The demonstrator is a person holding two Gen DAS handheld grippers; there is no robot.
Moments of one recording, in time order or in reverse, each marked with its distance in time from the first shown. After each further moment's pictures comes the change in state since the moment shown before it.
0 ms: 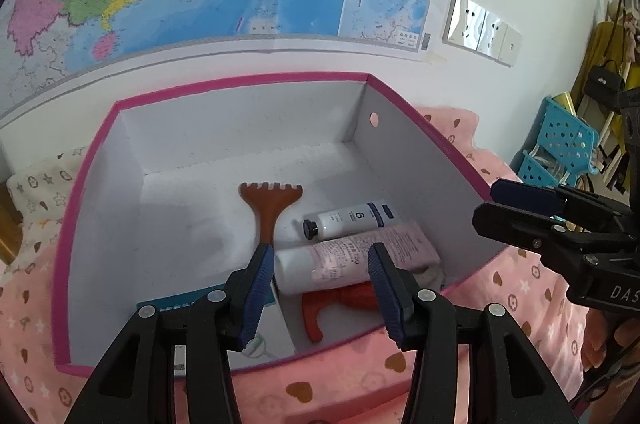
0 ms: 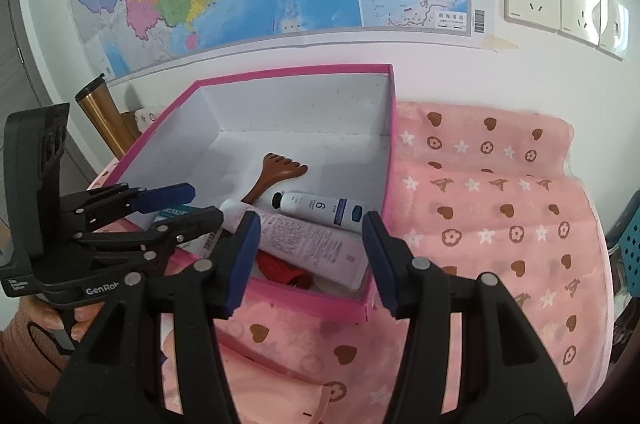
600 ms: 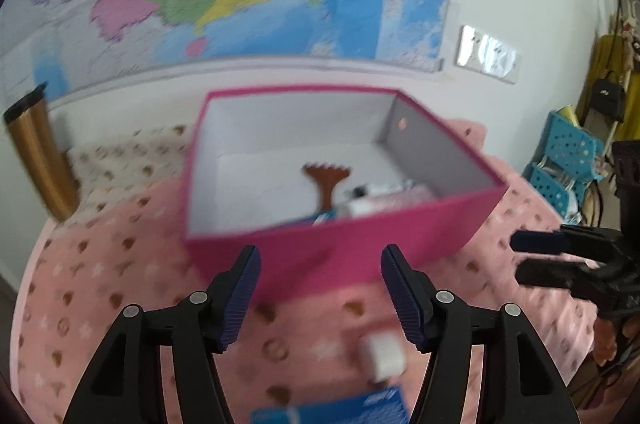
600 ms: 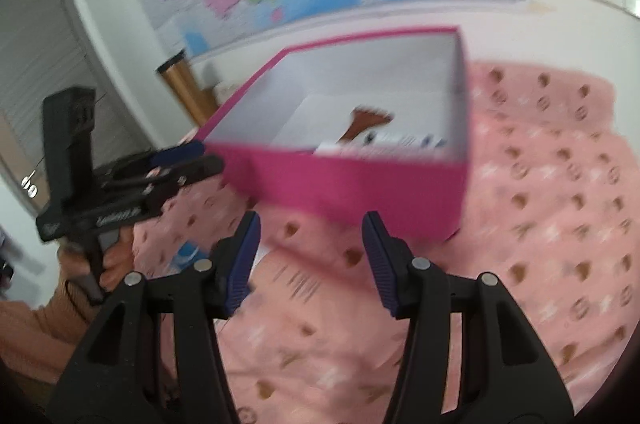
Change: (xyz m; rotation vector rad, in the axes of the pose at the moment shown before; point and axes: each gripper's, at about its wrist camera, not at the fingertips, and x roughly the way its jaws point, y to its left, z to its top) left arm -0.080 0.036 -0.063 -0.040 -0.077 0.089; right arm -0.036 0.041 -0.063 -0.019 0.049 0.259
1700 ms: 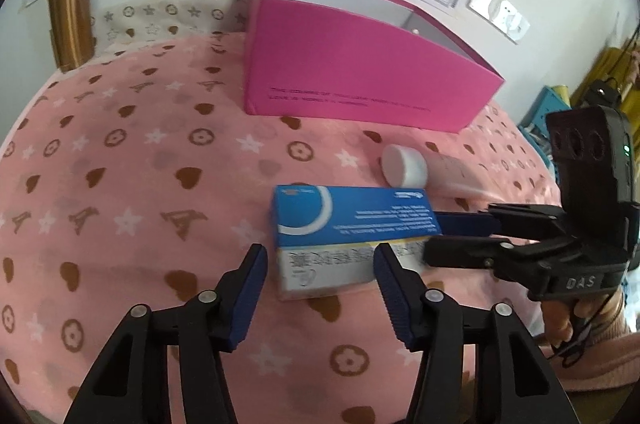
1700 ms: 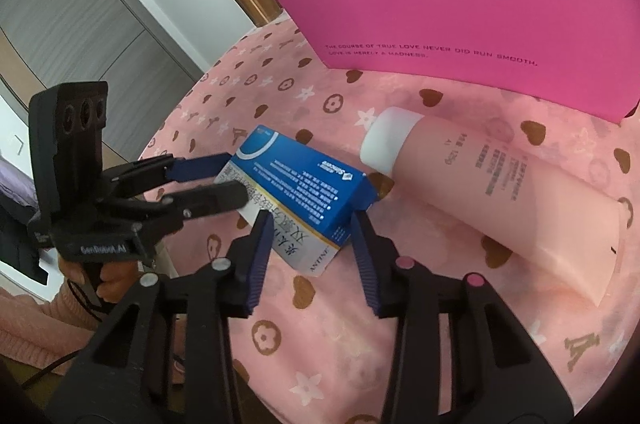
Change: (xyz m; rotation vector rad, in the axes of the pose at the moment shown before) left arm -0.025 0.035 -0.107 -0.141 0.217 -0.126; right arm 0.086 0.067 -0.068 0.011 0.252 0.196
